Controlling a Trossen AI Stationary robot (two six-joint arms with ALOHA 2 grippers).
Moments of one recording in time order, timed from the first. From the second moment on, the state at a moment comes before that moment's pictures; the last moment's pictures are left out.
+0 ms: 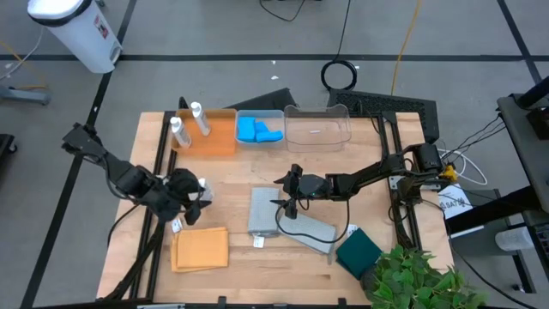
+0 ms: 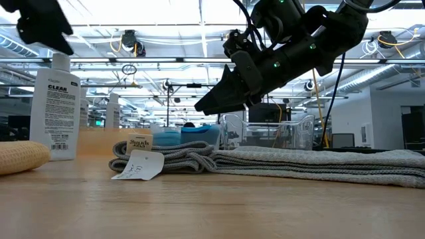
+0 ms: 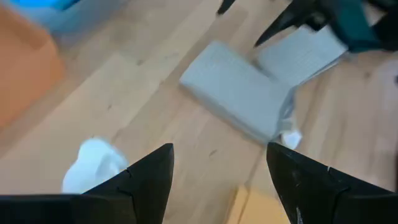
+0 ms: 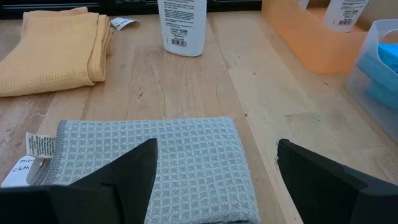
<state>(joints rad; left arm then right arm) -0.60 0.89 0.83 -0.93 -0.55 -1.06 0.08 1.79 0.83 0.54 0.18 0.09</state>
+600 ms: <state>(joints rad) -0.60 0.89 0.94 -1.25 -0.60 -1.25 0.08 1.79 0.83 0.53 0.18 0.12</state>
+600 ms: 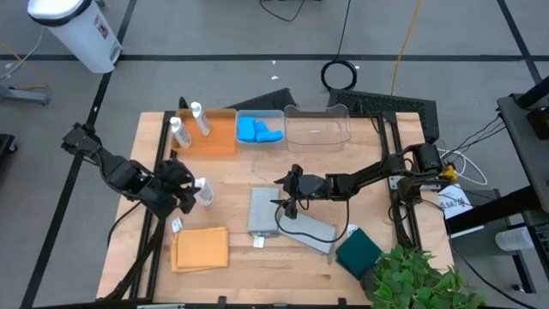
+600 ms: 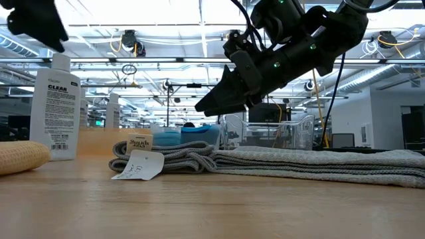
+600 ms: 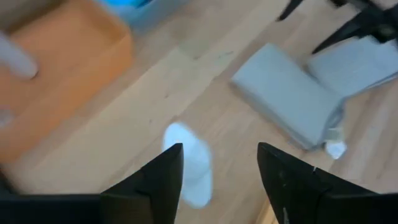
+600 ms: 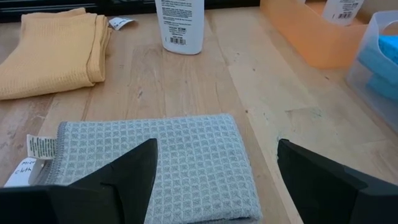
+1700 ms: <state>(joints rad) -0.60 0.89 0.93 -1.34 -0.53 -1.23 0.08 1.79 0.83 0.53 0.18 0.12</state>
